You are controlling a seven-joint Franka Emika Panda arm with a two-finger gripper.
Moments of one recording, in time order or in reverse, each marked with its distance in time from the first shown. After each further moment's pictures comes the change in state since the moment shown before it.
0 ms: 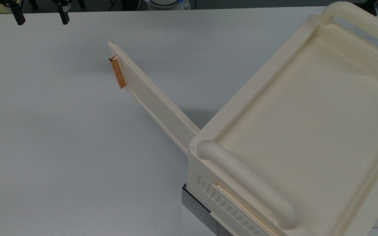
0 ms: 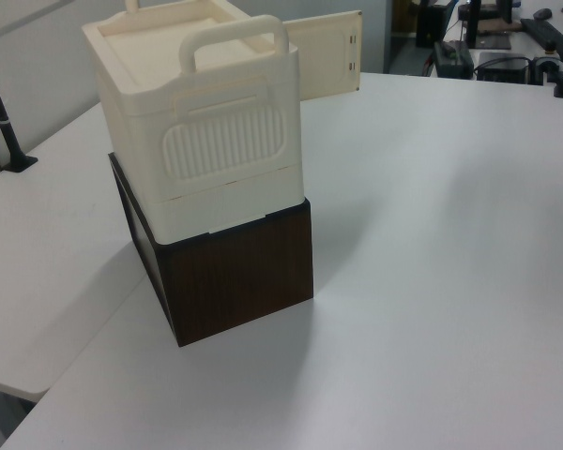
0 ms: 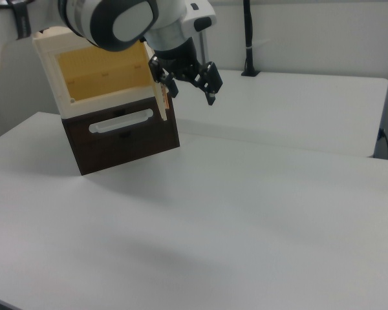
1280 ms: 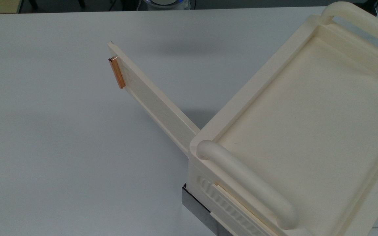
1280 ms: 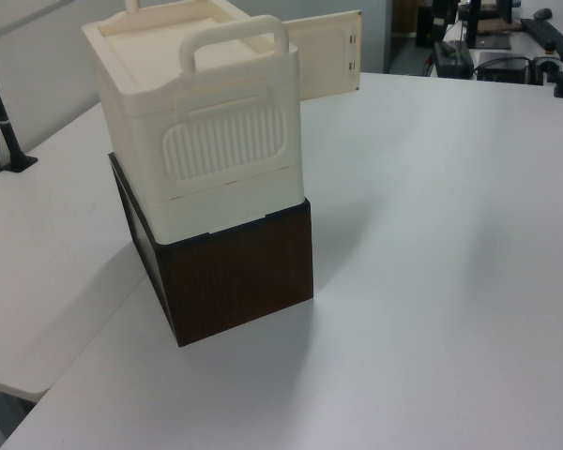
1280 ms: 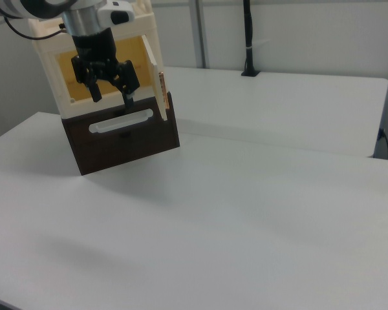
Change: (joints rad) arm 0.396 -0.113 -0.127 -0.022 -0.141 -0.346 0.303
